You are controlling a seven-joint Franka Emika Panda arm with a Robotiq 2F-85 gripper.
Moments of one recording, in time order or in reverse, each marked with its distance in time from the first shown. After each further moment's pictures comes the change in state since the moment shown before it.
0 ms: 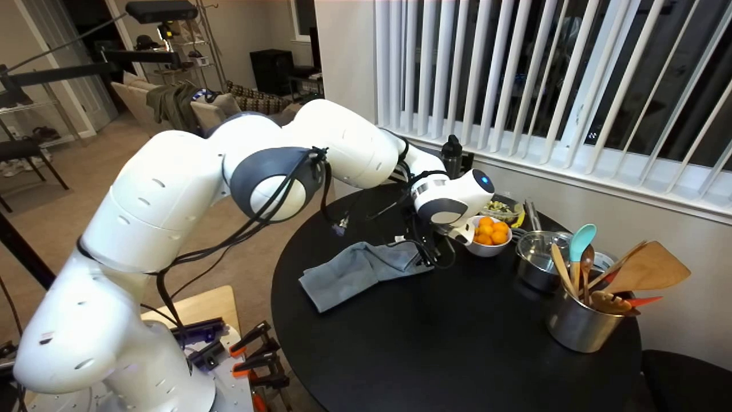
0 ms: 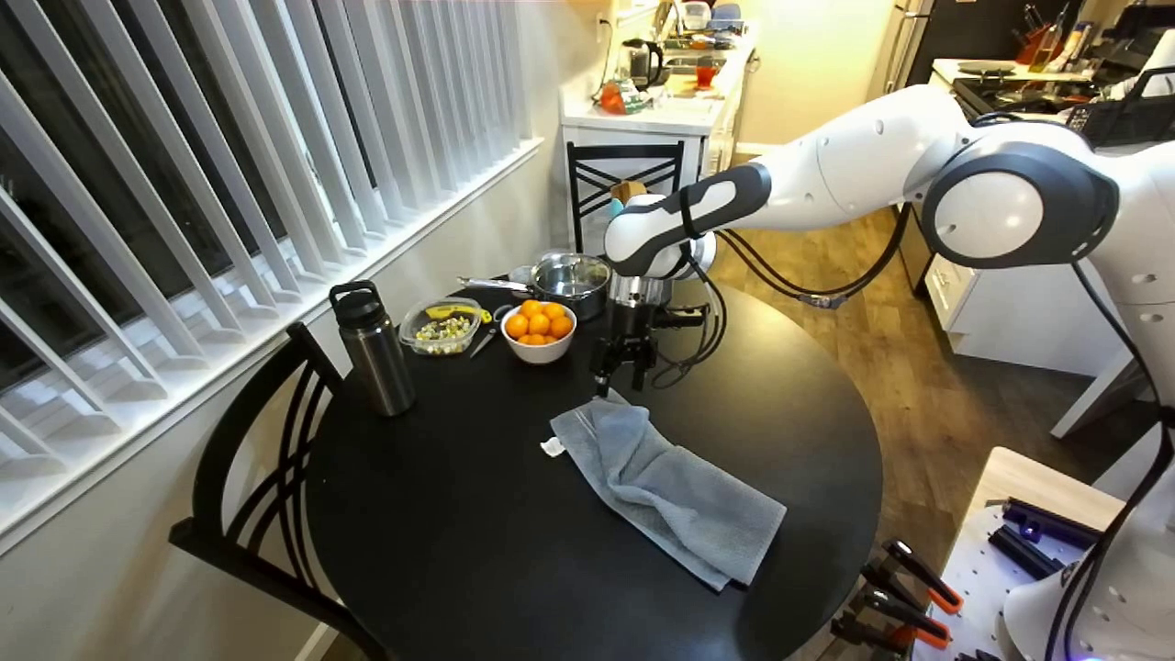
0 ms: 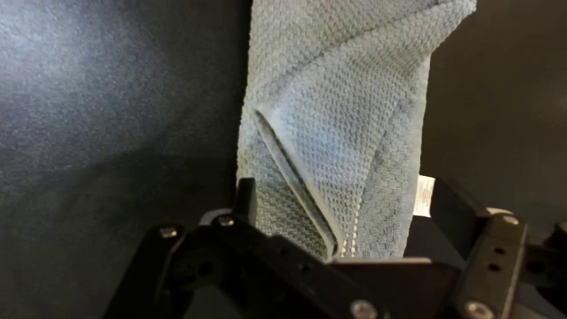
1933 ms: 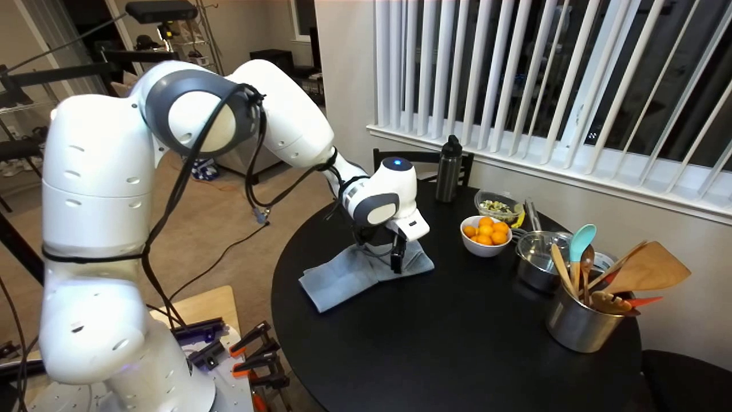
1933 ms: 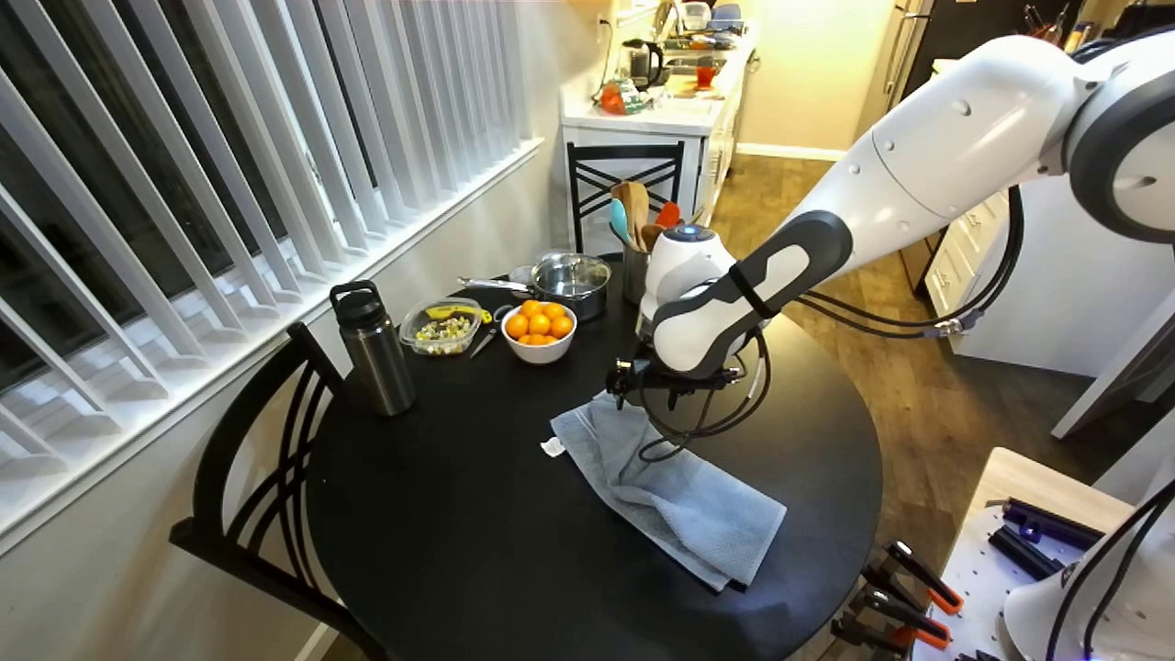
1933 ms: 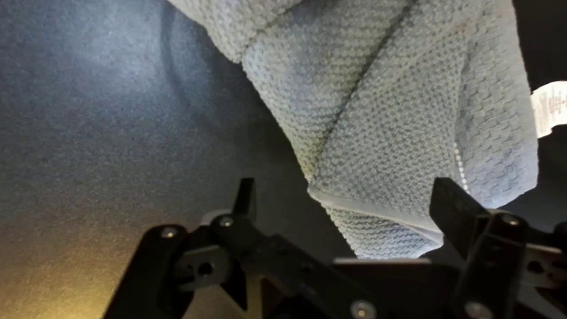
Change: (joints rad) arm 0.290 -0.325 -0.178 -0.608 -0.231 0.654 0.869
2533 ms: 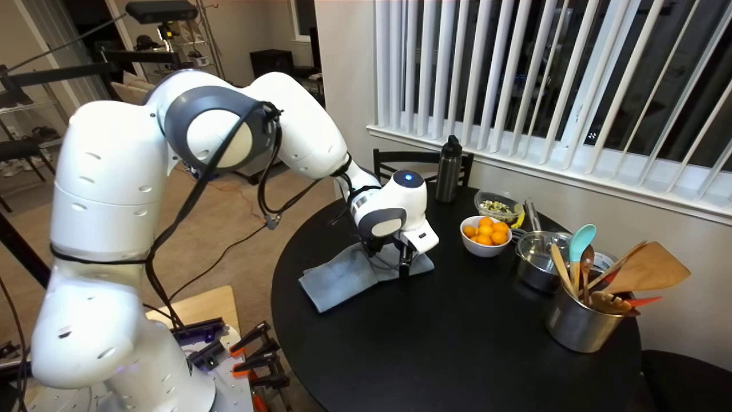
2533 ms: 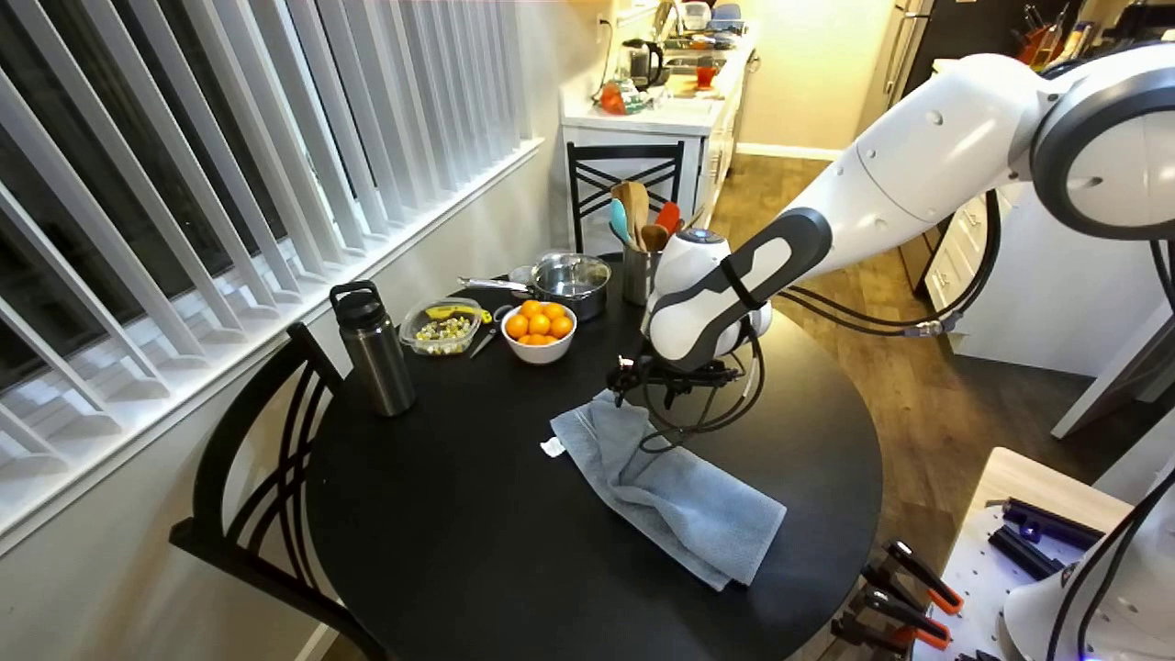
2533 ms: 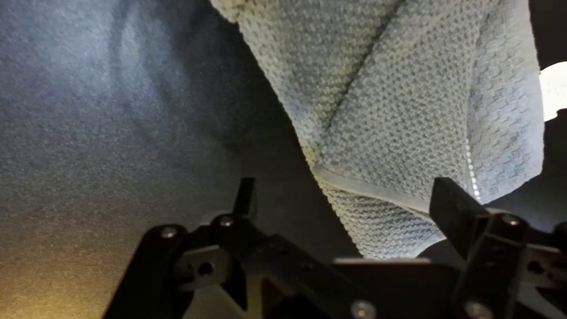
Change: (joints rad) arm -0.117 0.059 0.084 0.033 0.109 0.053 -0.177
